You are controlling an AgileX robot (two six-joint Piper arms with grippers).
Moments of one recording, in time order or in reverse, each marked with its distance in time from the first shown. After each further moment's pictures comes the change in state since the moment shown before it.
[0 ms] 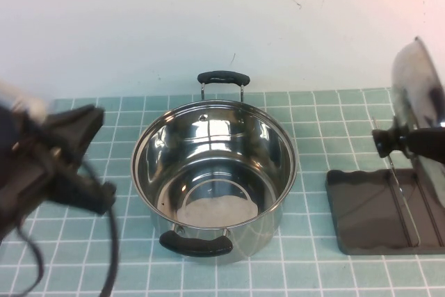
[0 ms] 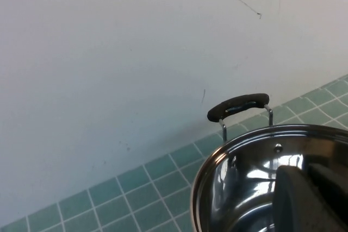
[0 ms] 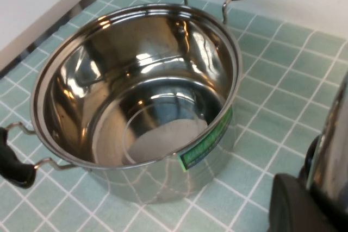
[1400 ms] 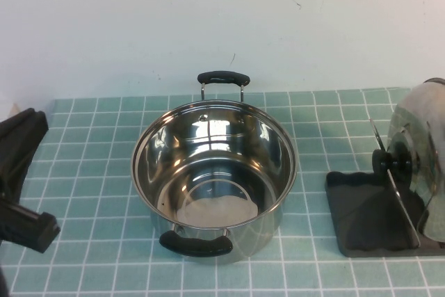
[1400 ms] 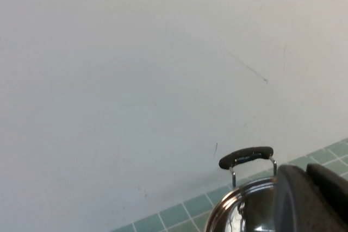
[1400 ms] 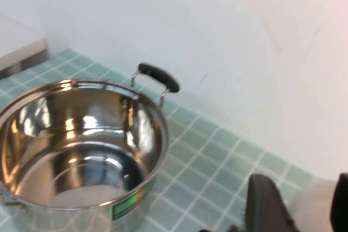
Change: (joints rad) right arm -0.031 -0.342 0.000 -0.153 -0.079 0.025; left arm 0.000 -0.265 0.098 -0.125 -0.034 0.097
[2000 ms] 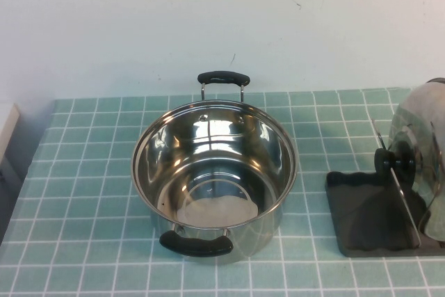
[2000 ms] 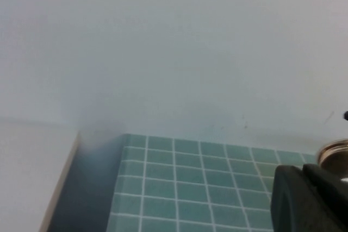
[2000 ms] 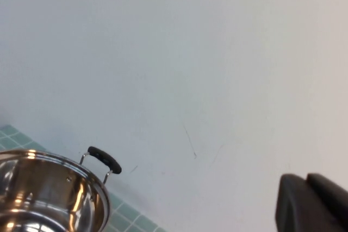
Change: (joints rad) right arm -0.004 -0.480 -0.002 -0.216 0.029 0.135; left arm 0.000 -0.381 0.318 -0.520 -0.337 0.251
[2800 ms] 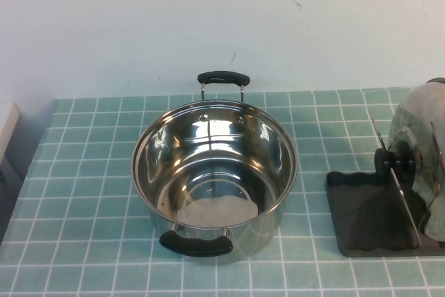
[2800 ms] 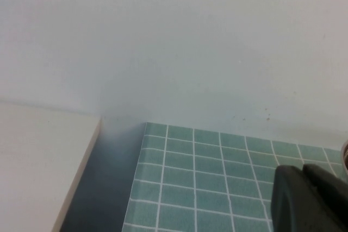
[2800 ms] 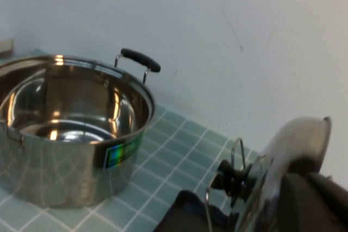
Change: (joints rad) right arm 0.000 -0.113 0.361 0.042 -0.055 0.001; left arm 0.000 -0.026 0.028 -0.028 -0.072 0.013
